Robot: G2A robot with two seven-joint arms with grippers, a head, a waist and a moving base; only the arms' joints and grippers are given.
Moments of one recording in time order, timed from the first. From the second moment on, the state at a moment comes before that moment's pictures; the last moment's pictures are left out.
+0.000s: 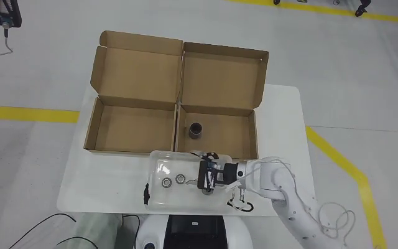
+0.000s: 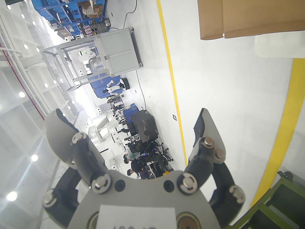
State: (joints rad) left arm 0.11 -0.38 -0.87 -1.29 2.37 -0.77 0.65; right arm -1.32 -1.19 1.00 -1.92 -1.30 -0.88 0.43
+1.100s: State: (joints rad) left arm 0.11 -0.38 -0.87 -1.29 2.37 -0.77 0.65; right arm -1.31 -1.15 0.91 -1.88 -1.13 -0.79 0.99
